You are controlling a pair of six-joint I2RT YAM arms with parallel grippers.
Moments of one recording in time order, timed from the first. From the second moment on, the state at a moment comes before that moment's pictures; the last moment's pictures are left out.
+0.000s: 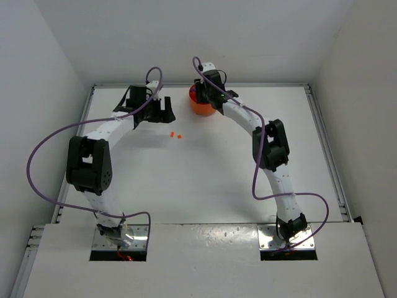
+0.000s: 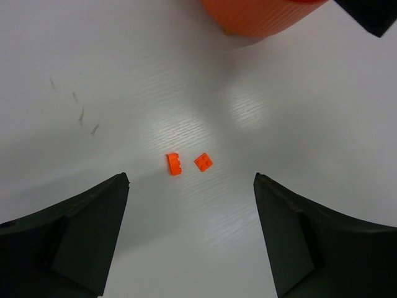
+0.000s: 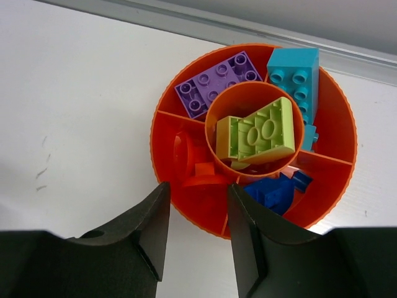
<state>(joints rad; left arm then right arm) -0.17 1.78 1.32 -0.20 0.33 -0.14 0.48 2.38 2.06 -0.19 0.12 0.16</state>
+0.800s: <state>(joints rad) -0.31 2.00 1.34 -0.30 0.04 -0.11 0.44 1.83 1.42 -0.16 0.23 0.07</state>
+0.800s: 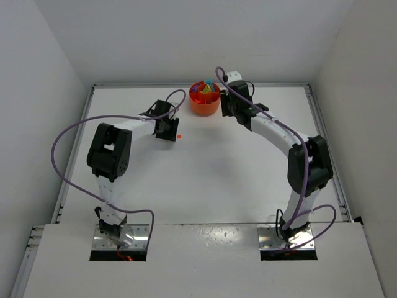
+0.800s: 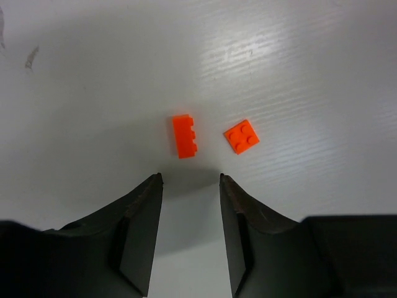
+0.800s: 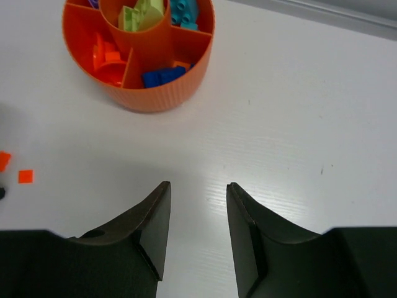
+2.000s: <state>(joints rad) -0.31 2.11 1.77 -0.33 0.11 -0.13 0.39 1.80 1.33 -0.16 0.24 0.10</state>
